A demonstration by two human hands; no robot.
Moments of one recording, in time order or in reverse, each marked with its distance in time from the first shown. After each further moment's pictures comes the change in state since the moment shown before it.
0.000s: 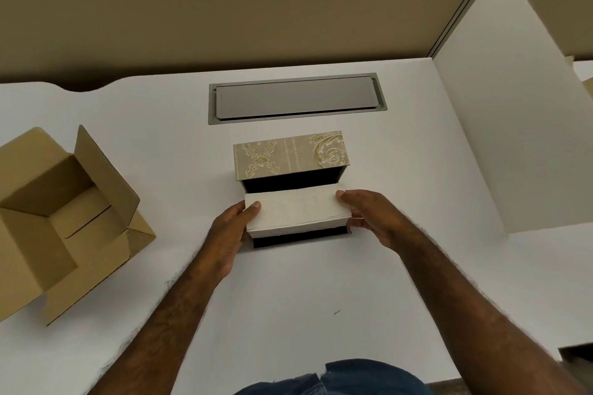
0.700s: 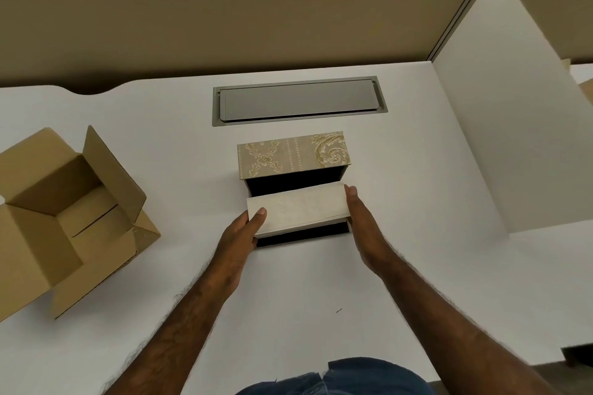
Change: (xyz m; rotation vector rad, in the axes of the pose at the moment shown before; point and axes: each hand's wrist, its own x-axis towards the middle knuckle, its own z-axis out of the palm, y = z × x) left_hand -0.026 -0.014 0.009 0.019 -0.016 0.032; right_hand -0.018 0.046 0.034 0.018 0.037 -0.250
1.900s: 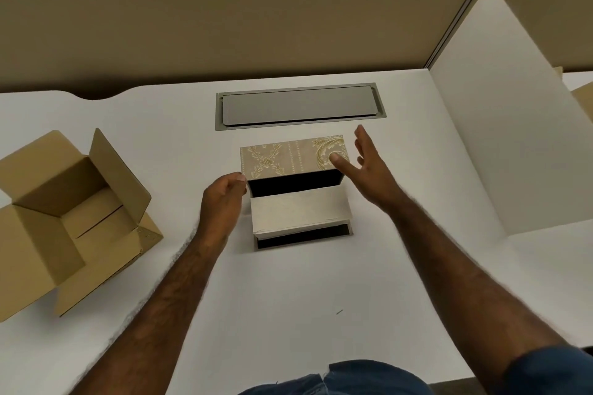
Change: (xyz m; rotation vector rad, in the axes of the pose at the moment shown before) left_hand 0.022 0.062 -0.012 0.259 0.260 0.276; right_hand 0.045 -0.103 -0.020 -0.436 0.002 -0.279
